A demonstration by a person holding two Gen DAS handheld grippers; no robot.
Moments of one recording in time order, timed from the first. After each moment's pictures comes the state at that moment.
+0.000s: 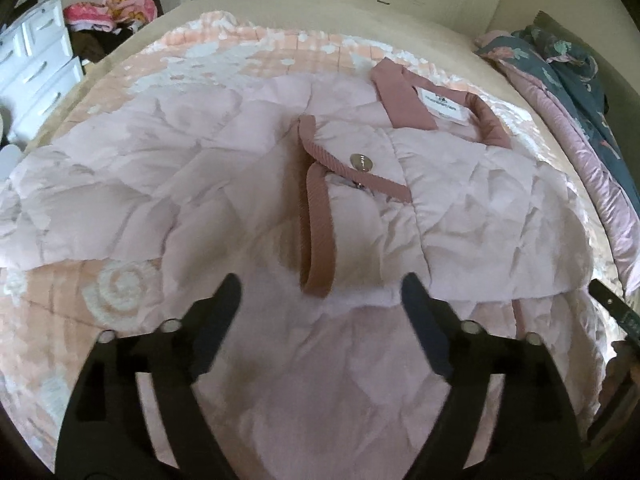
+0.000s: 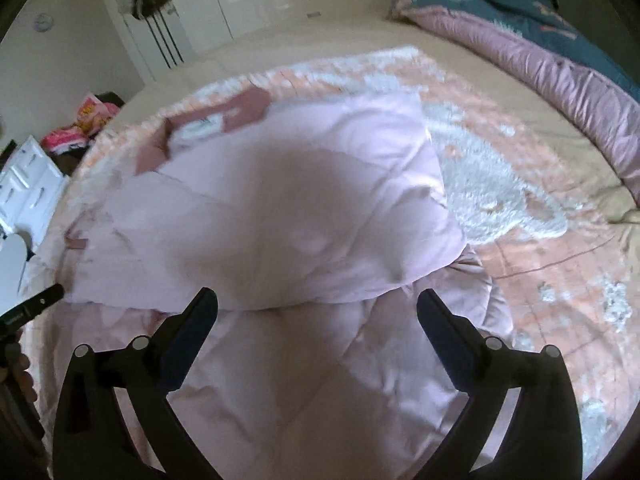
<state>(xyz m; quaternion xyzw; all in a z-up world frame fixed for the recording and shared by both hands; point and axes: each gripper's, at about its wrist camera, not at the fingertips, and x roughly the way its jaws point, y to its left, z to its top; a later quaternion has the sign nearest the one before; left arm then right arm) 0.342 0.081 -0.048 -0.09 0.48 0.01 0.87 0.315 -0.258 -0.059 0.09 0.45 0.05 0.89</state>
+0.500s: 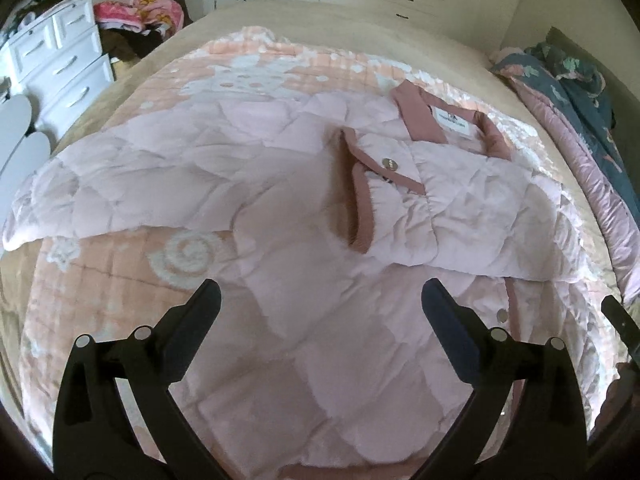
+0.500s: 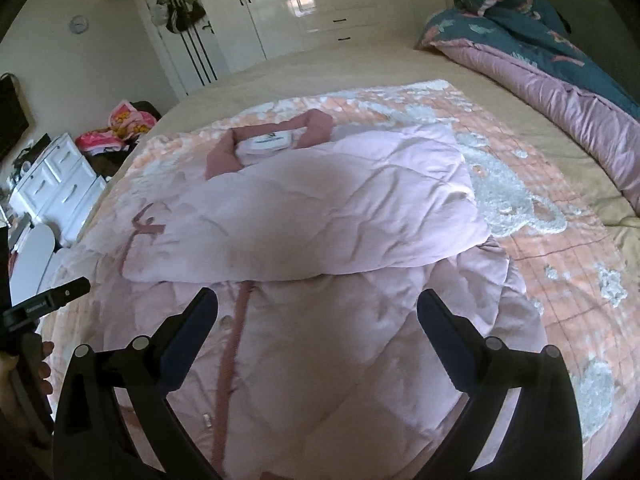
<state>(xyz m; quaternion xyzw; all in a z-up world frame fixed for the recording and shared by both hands) 0.291 0.105 -0.014 -0.10 0.47 0.05 0.88 0.256 -0.213 -0.015 0.09 0.41 0.09 0.90</state>
